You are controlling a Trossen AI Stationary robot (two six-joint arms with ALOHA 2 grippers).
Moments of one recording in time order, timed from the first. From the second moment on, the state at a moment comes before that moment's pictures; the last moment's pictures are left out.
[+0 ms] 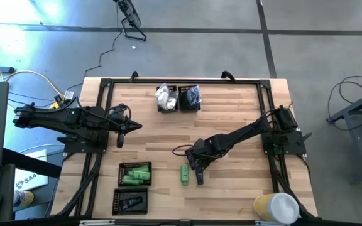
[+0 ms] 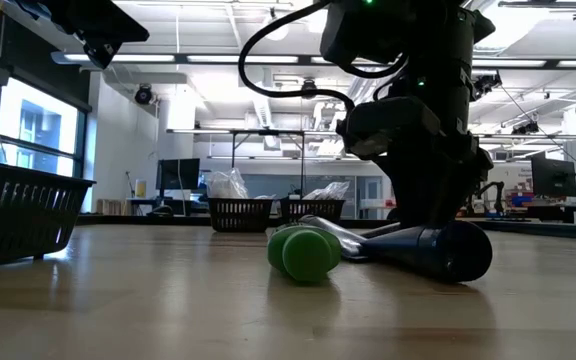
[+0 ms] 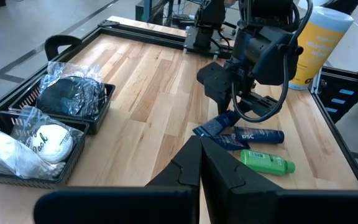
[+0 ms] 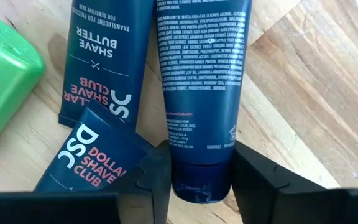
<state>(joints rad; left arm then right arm) -0.11 0.53 0.61 -0.36 -0.20 -0.23 0.24 1.91 1.19 -0.65 -0.03 1.02</state>
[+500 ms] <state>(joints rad) -0.11 0.53 0.61 -0.26 -0.20 -0.23 0.23 1.84 1.19 -0.69 0.00 0.96</state>
